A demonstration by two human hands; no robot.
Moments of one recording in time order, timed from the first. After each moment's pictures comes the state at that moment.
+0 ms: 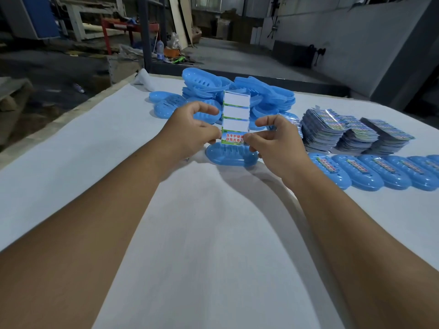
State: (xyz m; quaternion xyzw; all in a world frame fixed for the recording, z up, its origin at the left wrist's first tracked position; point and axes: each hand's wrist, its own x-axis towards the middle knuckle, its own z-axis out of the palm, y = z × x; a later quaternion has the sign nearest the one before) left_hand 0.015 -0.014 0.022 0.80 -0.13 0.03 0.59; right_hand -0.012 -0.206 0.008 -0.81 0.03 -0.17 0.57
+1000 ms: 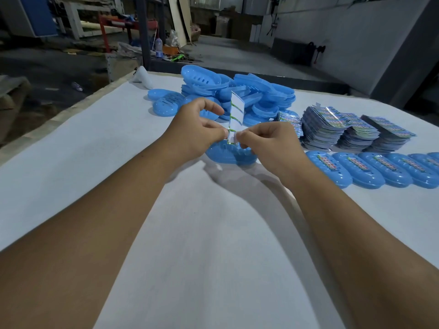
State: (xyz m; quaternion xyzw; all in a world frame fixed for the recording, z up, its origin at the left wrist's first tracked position) left_hand 0.015 -0.020 0.017 0.80 -0.16 0.05 0.58; right_hand -0.019 -0.196 0.011 -0.83 -0.01 -0.16 0.54
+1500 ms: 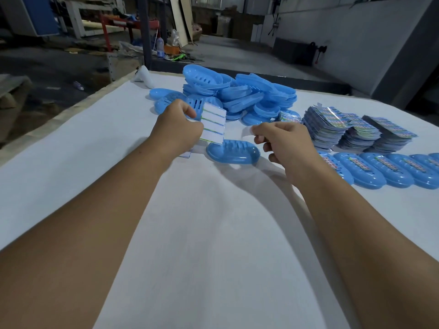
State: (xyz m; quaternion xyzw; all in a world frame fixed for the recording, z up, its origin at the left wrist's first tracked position) left_hand 0.032 -0.005 0.012 0.85 -0.01 0.10 0.52; right_hand -0.017 -0.212 0.016 -0.78 0.10 -0.12 0.61
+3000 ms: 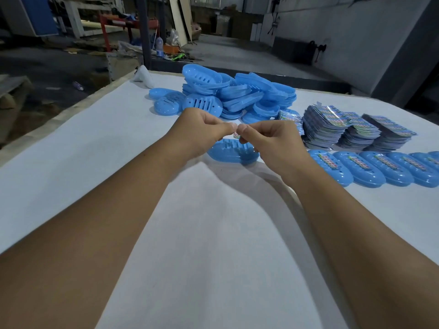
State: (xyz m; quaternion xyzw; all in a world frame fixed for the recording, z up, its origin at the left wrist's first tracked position) left_hand 0.010 -0.024 0.019 0.83 -0.11 0.03 0.54; right_hand -0.017 -0.202 0.009 -0.83 -0.05 -0.18 0.52
